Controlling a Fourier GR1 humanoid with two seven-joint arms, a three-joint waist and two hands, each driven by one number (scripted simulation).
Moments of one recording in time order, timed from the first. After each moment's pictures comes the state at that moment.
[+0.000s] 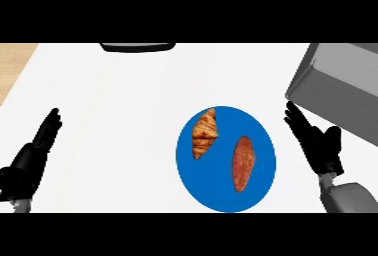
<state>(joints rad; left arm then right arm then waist) 0.03 0.54 -0.15 -1.49 0.17 0.22 -0.12 -0.15 -0.38 0.21 -1.33 -0.25 -0.09 0.06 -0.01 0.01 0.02</state>
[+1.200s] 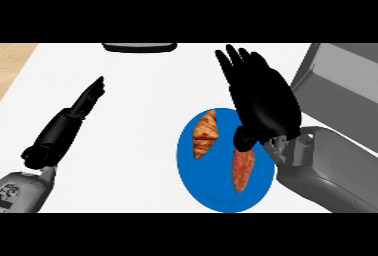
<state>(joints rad) -0.22 0.52 -0.26 -1.53 0.14 0.04 -0.10 -0.87 -0.50 0.70 -1.70 0.51 0.21 0.96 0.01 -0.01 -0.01</state>
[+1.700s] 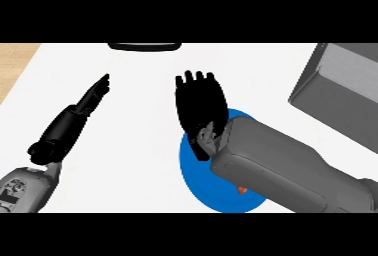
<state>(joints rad) -0.25 0.50 -0.27 -1.52 0.13 0.02 -0.10 -1.03 -0.24 0.80 -1.39 0.39 0.42 1.07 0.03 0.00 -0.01</state>
